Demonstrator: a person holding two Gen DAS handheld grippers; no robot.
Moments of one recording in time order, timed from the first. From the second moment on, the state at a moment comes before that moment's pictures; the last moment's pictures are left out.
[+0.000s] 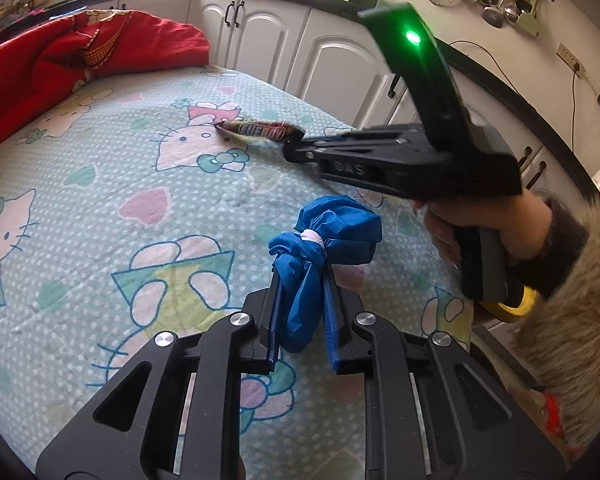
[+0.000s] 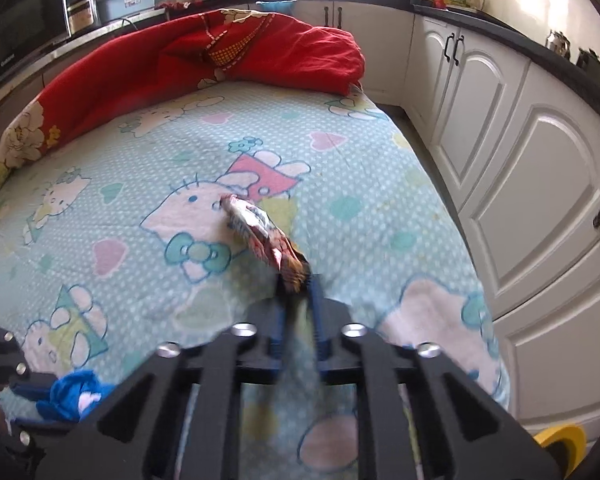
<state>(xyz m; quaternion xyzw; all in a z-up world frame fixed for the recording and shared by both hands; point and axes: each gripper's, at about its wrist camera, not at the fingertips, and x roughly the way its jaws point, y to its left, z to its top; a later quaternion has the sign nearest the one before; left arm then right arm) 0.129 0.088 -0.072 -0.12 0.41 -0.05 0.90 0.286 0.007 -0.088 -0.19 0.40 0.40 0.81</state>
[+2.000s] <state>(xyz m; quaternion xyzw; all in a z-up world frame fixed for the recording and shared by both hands) 0.172 -0.106 -0.020 -0.06 0.37 -0.19 0.91 0.209 -0.338 -0.069 0.00 0.40 0.15 0.90</state>
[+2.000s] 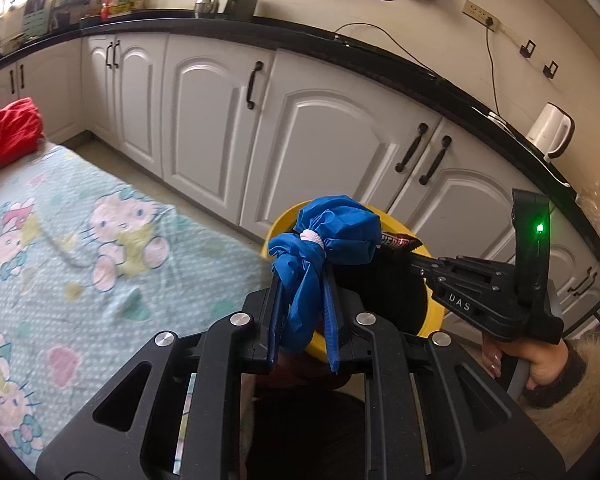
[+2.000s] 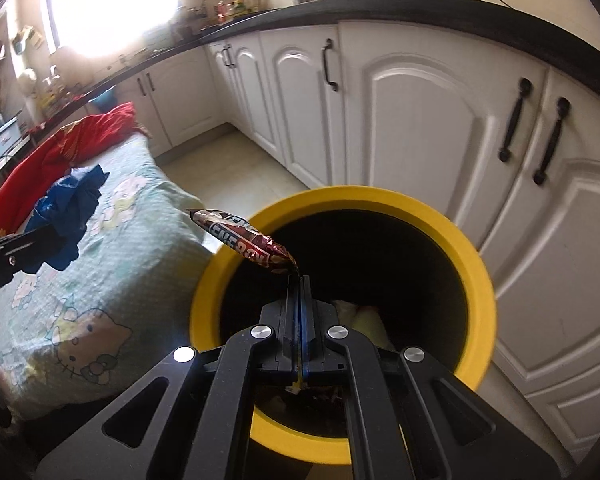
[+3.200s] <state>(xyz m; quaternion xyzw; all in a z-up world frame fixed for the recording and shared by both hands) 0.222 -0.202 -0.041 -0.03 0.38 -0.22 0.90 0.184 -0.386 -0.115 0.00 0.44 0.07 0.90</state>
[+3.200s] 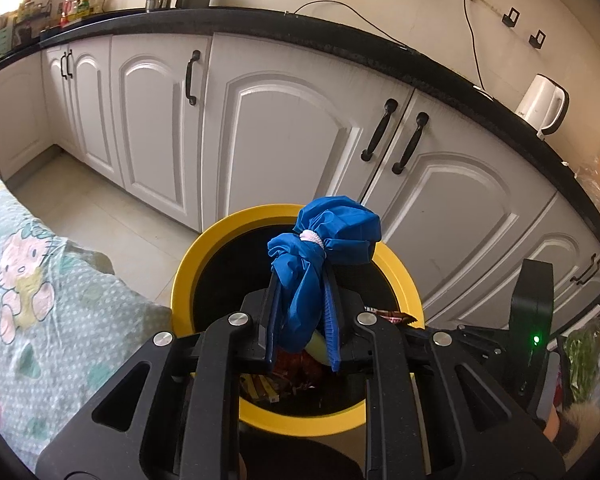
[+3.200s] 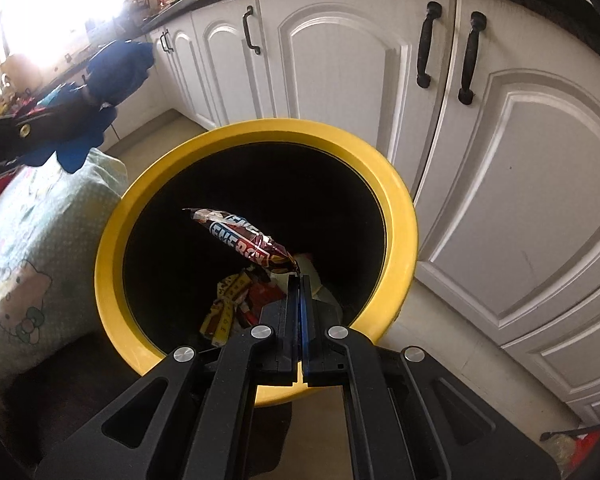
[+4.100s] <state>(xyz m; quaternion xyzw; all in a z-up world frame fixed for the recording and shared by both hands) 0.233 -0.193 -0.048 -0.04 0.40 -0.21 0.89 0.185 -0.386 -0.107 0.00 0.43 0.06 0.90</state>
